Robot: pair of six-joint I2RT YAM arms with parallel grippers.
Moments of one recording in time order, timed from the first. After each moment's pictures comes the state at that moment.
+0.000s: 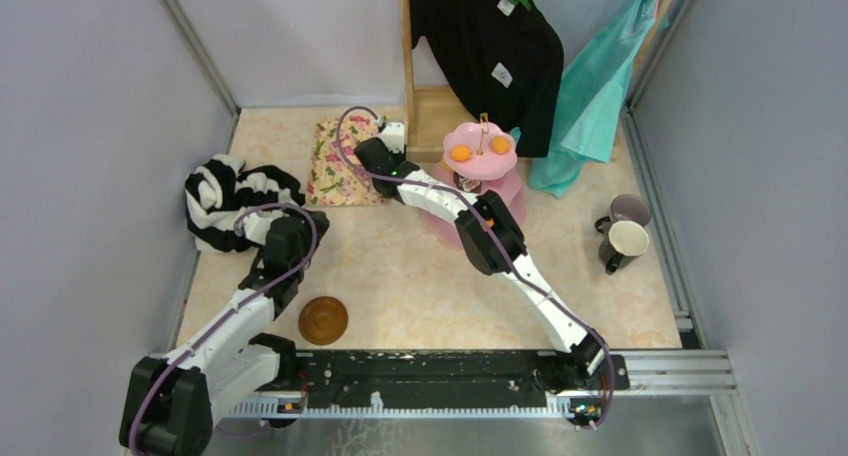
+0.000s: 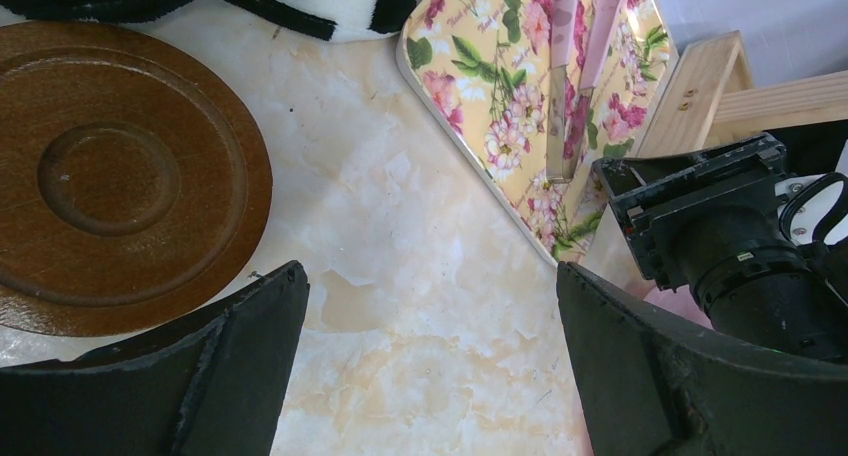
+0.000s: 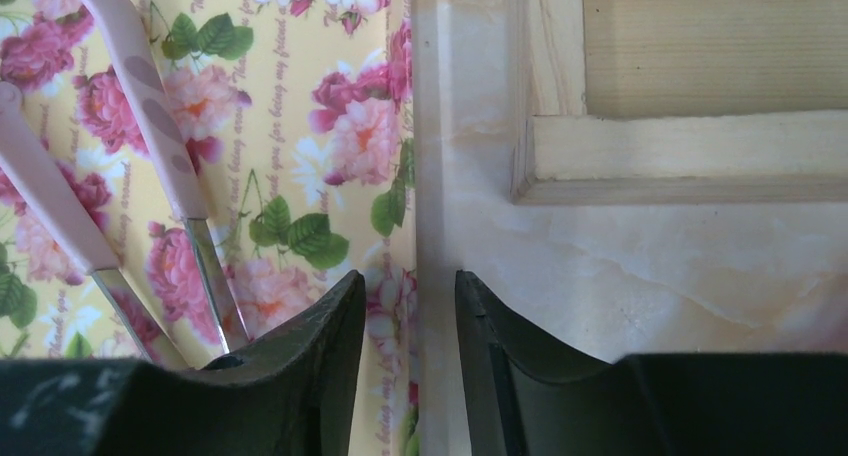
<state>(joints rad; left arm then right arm) -0.29 0.93 0.34 0.08 -0.46 -1.07 0.81 2.64 2.28 -0.33 0.61 0.57</state>
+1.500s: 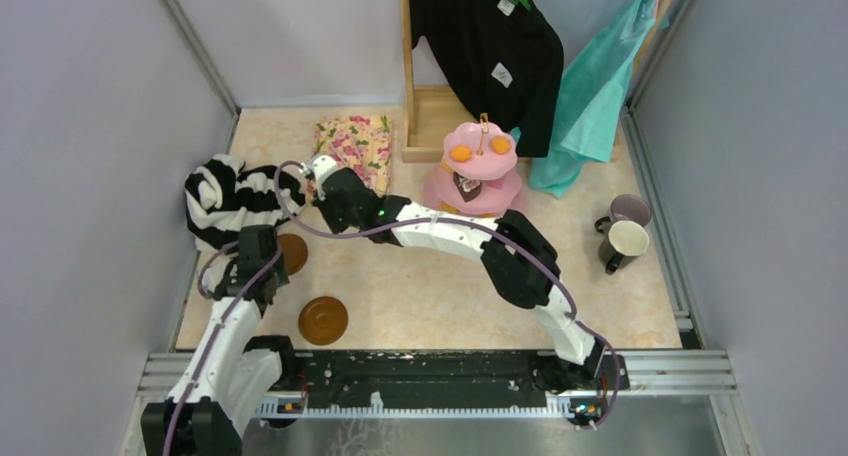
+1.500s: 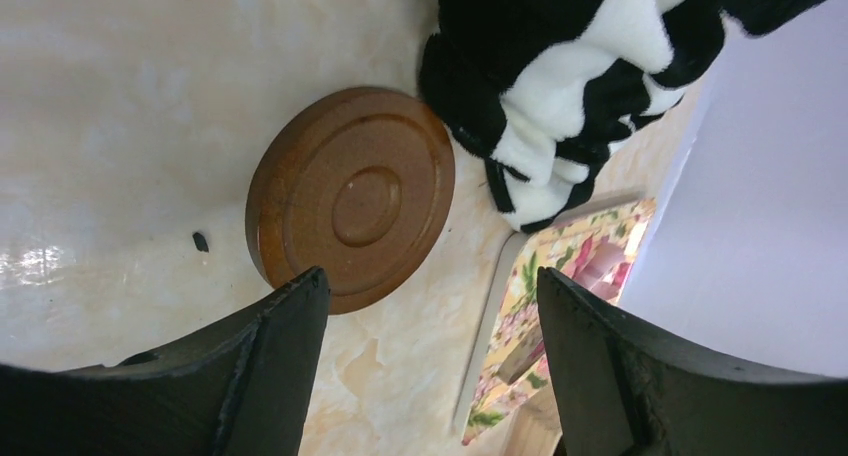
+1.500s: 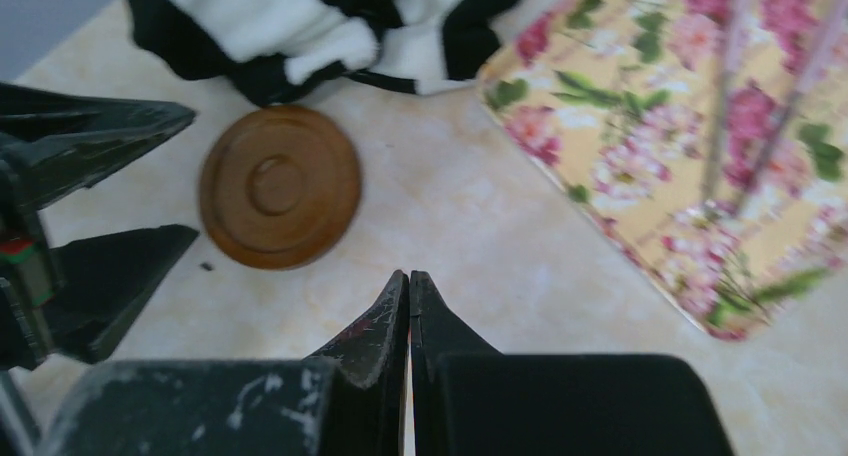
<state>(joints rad) 0.00 0.81 0.41 -0.44 -0.49 -1.78 1.06 2.15 1.76 -0.11 0.15 0.17</state>
